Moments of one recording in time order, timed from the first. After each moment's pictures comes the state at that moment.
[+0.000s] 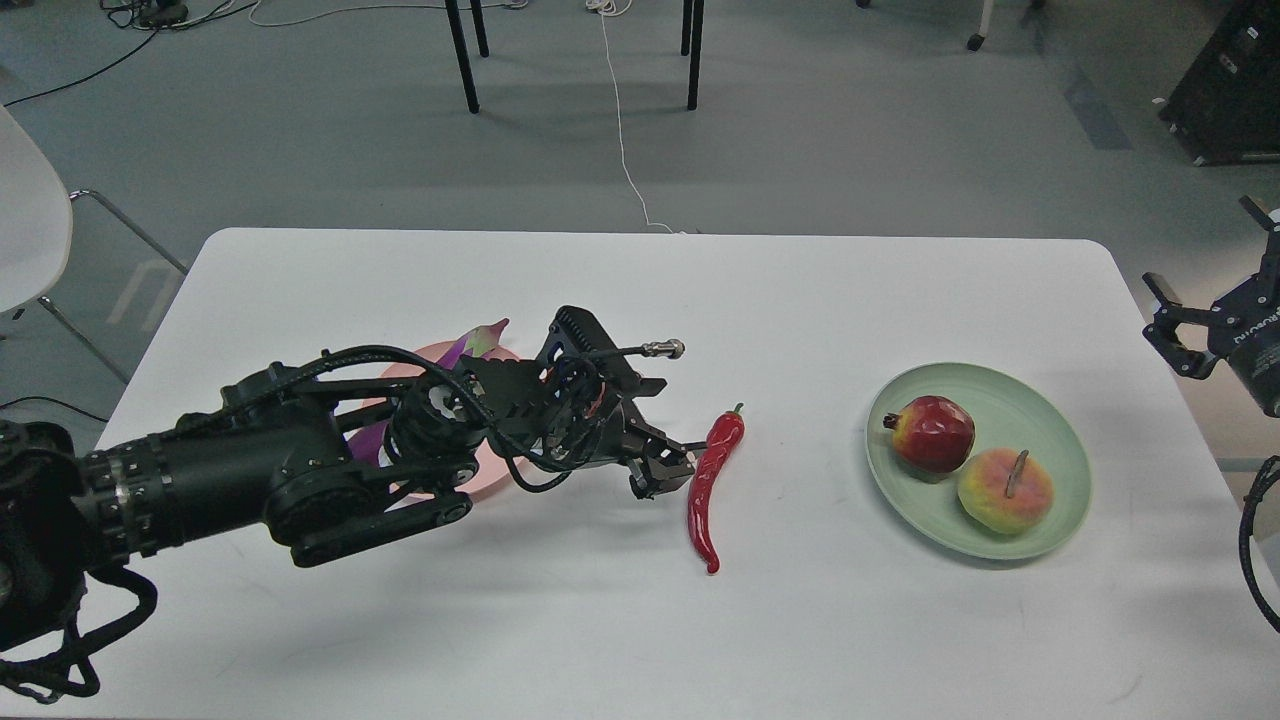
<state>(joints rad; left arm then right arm) -0.98 0.22 -0.11 -1.22 1.99 -0.26 -0.03 0.53 -0.84 0.48 0.87 0.20 0.49 0.49</state>
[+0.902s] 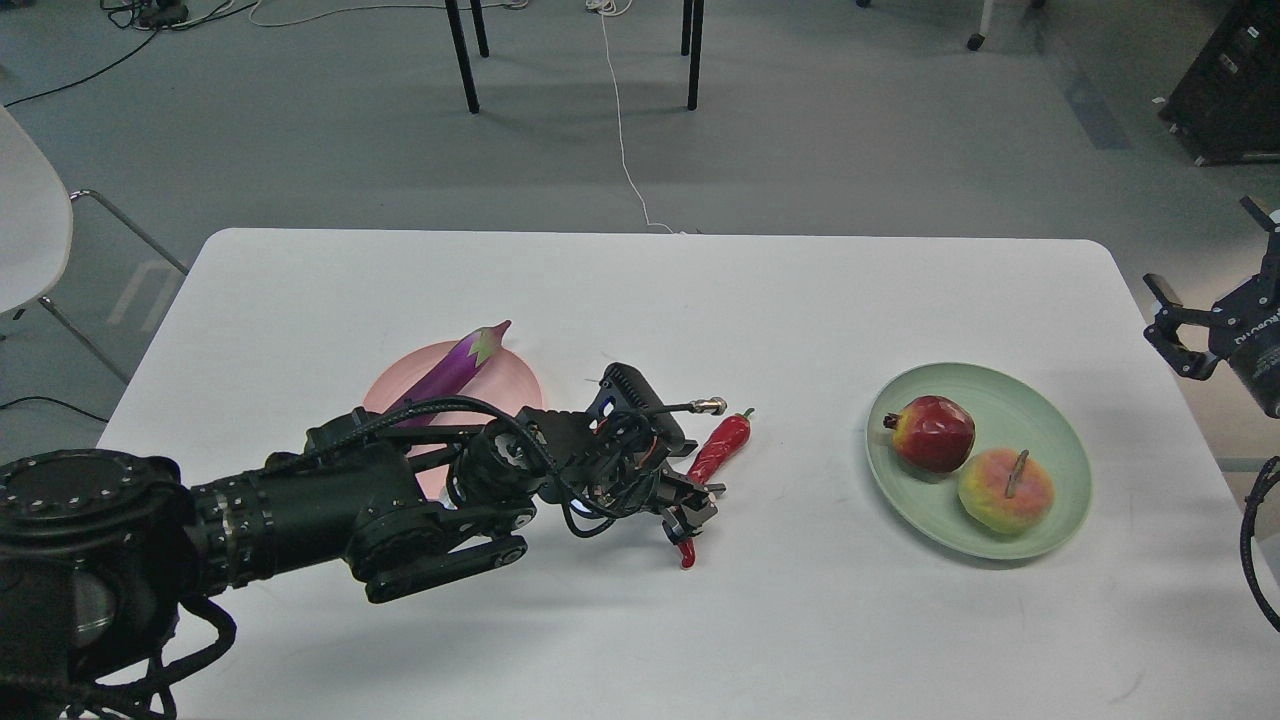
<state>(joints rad) -0.93 0.06 -0.05 -1.05 1.99 -0.26 -0.02 0.53 -0.84 0.48 0.87 0.20 0.49 0.49</state>
